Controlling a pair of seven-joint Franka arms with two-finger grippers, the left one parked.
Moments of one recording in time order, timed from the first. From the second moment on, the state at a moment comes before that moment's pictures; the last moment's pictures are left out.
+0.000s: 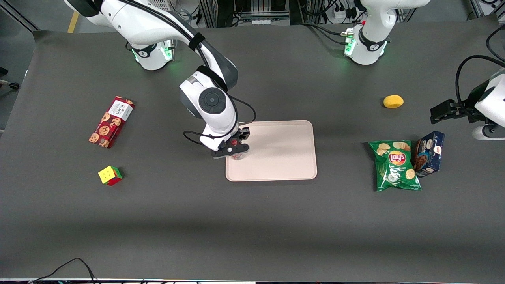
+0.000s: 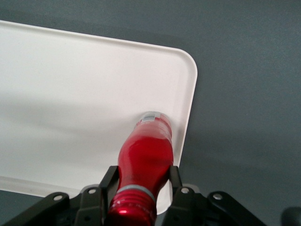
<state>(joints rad) 0.48 0.54 0.23 -1.66 -0.09 2.16 0.58</state>
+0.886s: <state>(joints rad) 0.48 0.54 0.23 -1.65 -0.09 2.16 0.58</state>
